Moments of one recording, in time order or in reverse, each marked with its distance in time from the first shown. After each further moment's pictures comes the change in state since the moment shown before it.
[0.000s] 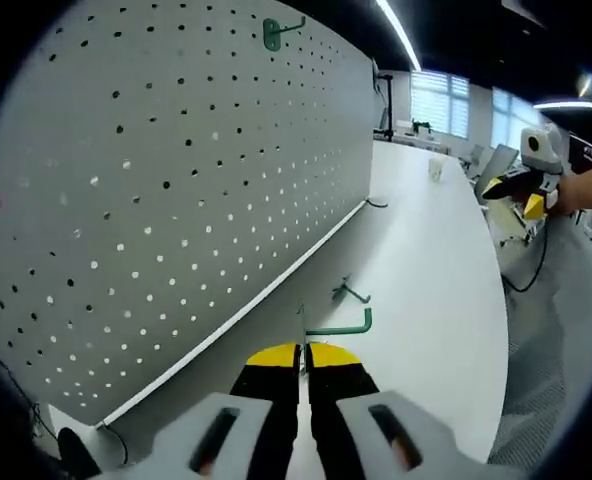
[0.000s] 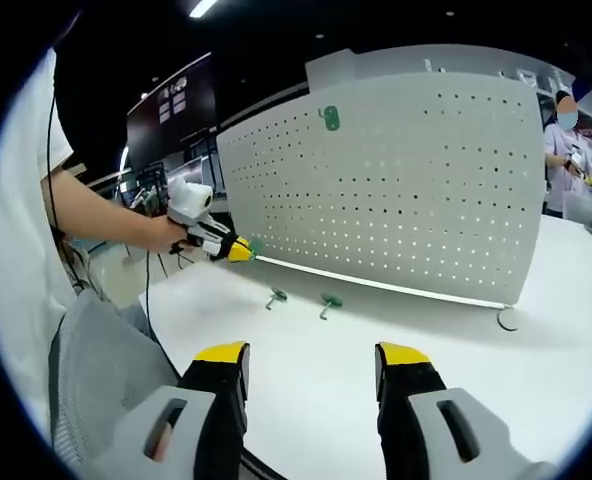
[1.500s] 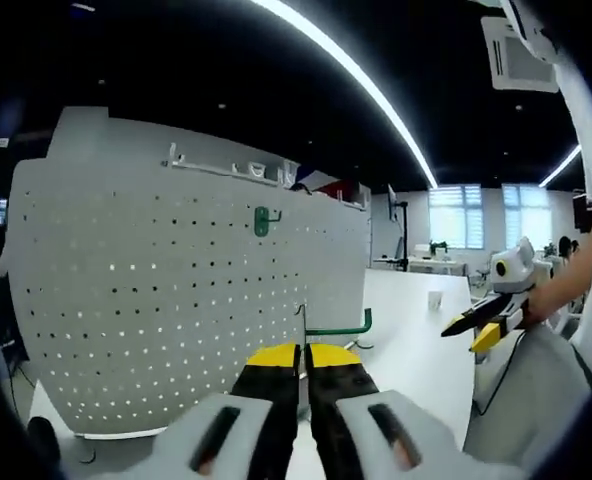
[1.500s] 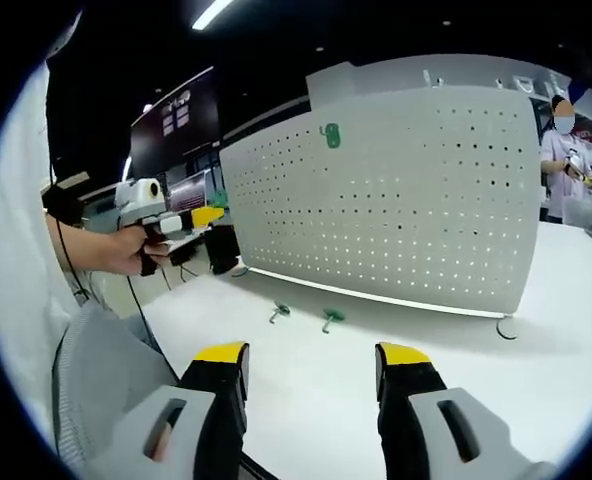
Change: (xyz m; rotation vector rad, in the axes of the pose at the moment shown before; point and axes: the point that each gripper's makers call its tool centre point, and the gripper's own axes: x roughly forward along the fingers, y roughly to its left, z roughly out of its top) left arm -0.085 -0.059 0.105 -0.110 -0.572 0.083; right arm -0.005 0.002 0.012 0.002 -0.061 0.005
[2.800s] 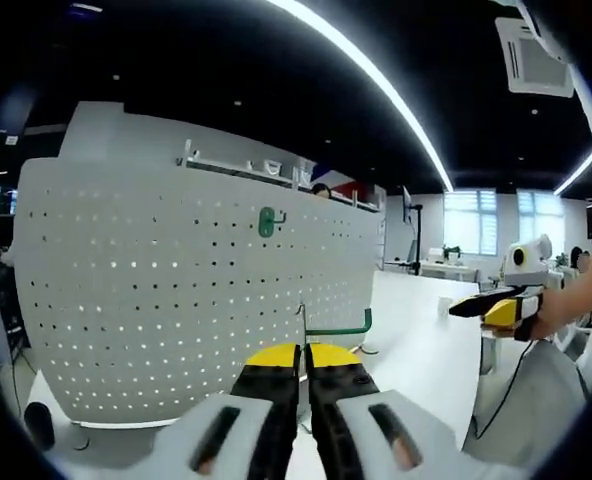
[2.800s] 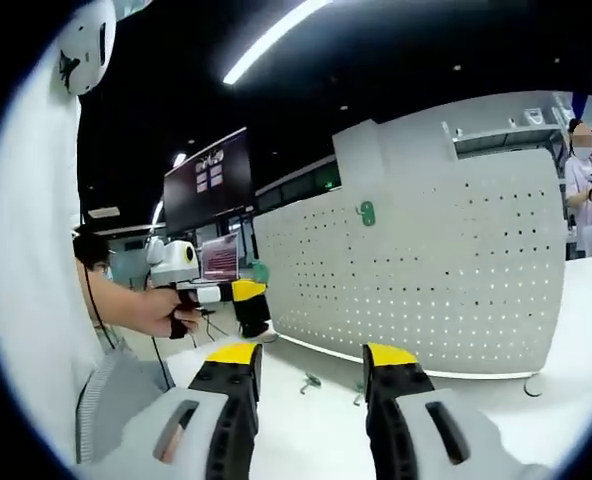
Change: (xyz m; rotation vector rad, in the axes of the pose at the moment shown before) left arm 0.014 -0.010 0.004 -0.041 0.012 0.055; right arm 0.004 0.033 0.075 -0.016 -0.282 0.132
